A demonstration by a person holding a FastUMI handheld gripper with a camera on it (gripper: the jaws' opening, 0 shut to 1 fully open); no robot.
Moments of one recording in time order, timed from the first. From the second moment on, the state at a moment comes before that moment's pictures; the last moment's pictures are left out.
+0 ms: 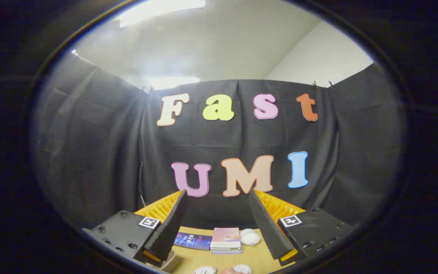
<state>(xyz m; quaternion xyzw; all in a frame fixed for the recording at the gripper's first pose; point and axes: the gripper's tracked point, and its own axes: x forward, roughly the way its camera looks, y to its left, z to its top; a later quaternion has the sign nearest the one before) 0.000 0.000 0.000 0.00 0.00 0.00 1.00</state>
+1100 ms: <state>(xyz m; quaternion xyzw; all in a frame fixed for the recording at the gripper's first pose) 0.047 0.060 -0.082 -0.06 0.05 0.08 0.99</state>
